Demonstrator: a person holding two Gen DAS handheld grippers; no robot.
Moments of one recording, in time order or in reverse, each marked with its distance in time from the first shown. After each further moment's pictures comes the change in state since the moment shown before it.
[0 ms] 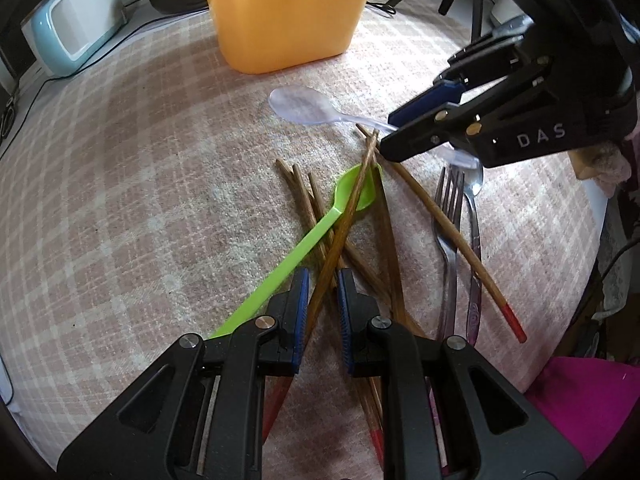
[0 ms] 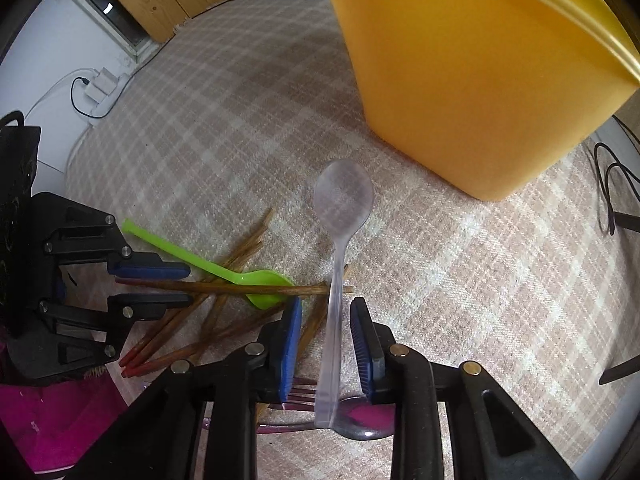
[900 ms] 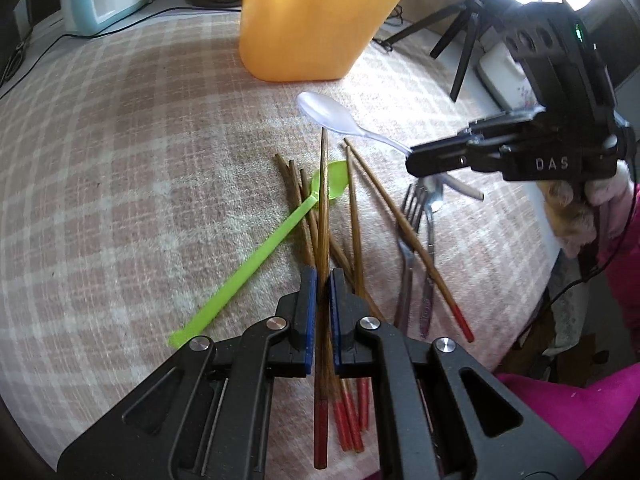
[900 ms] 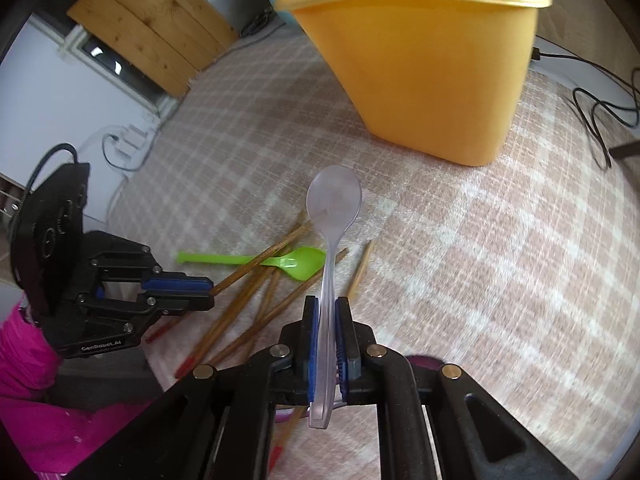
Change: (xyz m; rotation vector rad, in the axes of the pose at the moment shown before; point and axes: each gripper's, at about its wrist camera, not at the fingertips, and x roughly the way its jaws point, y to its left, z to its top) left arm -0.044 0.025 -0.043 -0.150 -0.097 -0.164; right arm -0.034 -0.008 -0.041 0.158 -0.157 0.173
